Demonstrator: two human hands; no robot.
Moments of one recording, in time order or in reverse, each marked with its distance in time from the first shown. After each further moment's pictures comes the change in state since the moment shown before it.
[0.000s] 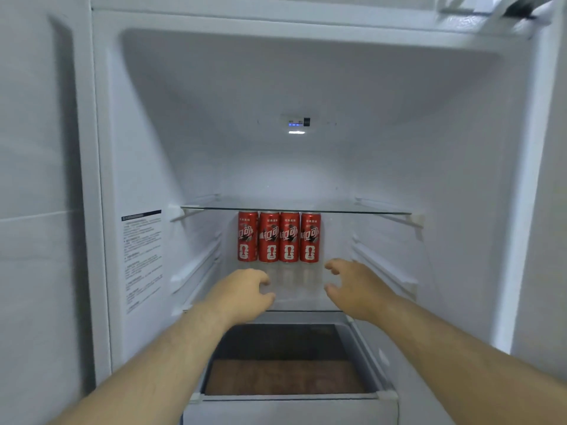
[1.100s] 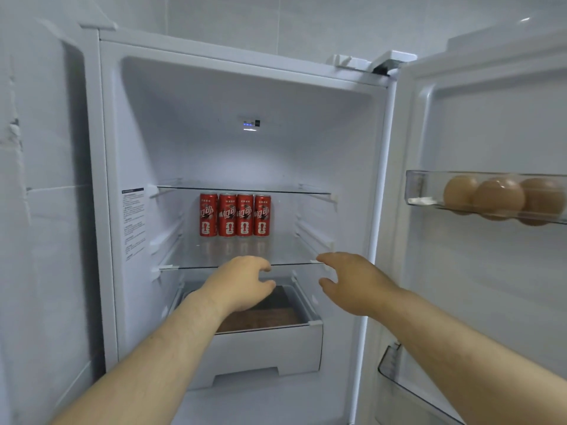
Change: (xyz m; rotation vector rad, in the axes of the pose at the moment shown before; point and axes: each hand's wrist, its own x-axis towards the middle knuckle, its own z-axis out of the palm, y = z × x) left_hand -0.126 0.085 -0.018 -0.096 -0.070 0.167; right_hand -0.178 0.003 -0.067 -0.218 -0.006 0.064
